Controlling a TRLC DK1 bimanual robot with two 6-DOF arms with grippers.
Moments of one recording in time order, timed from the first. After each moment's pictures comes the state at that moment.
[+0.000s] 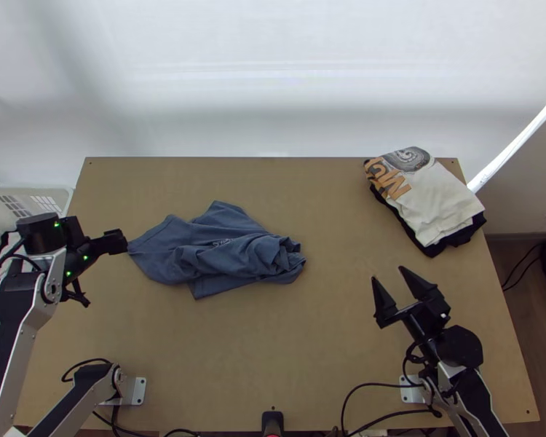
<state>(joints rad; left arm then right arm) 0.13 0.95 0.91 -0.63 0.02 -0.16 0.43 0.01 0.01 0.01 0.02 0.19</state>
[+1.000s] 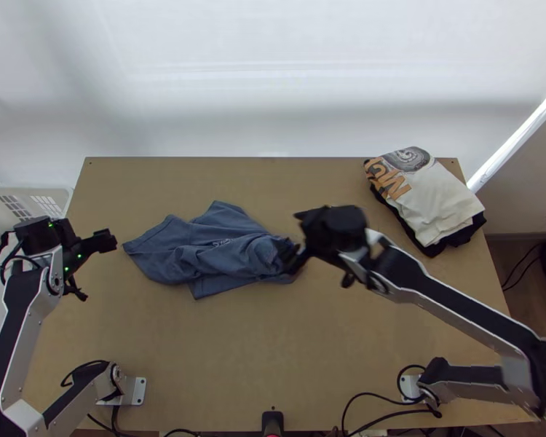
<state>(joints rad) 0.28 1.05 0.80 -0.44 0.02 -0.07 0.83 1.42 1.13 -0.17 -0.02 -0.03</state>
